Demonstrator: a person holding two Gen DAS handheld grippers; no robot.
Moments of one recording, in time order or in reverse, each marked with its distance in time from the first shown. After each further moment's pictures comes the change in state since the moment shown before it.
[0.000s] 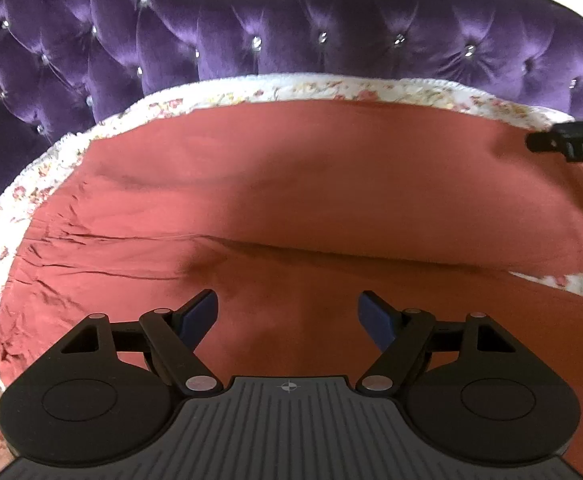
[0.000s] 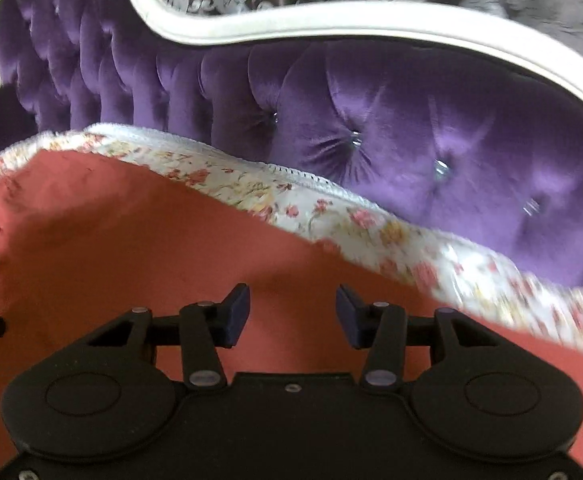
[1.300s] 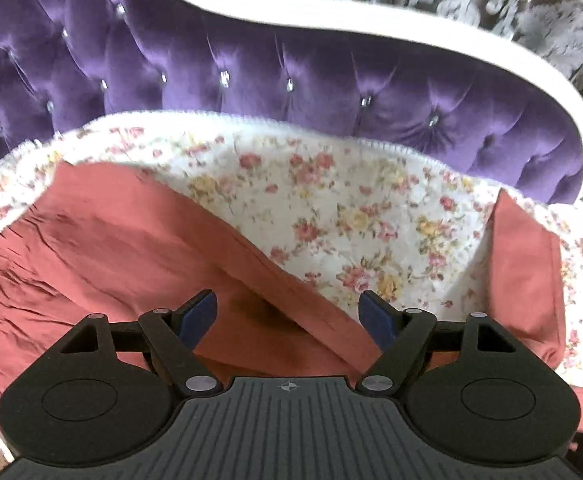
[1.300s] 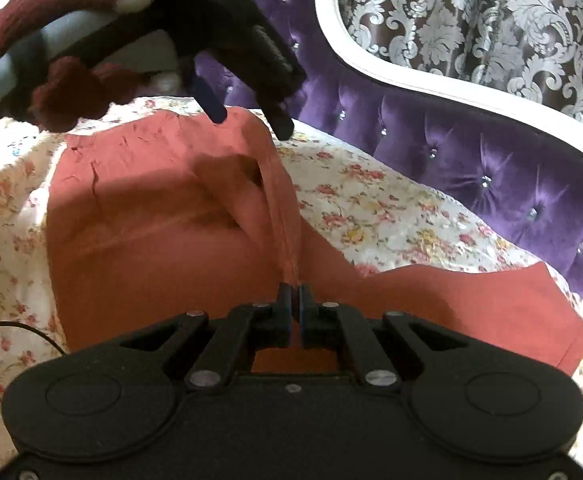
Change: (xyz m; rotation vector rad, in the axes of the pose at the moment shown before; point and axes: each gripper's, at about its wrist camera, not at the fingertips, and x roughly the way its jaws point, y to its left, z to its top) left arm -0.023 0.006 0.067 -0.093 0.015 -0.208; right arm -0.105 0.136 -0.102 -0.229 -0.146 0.098
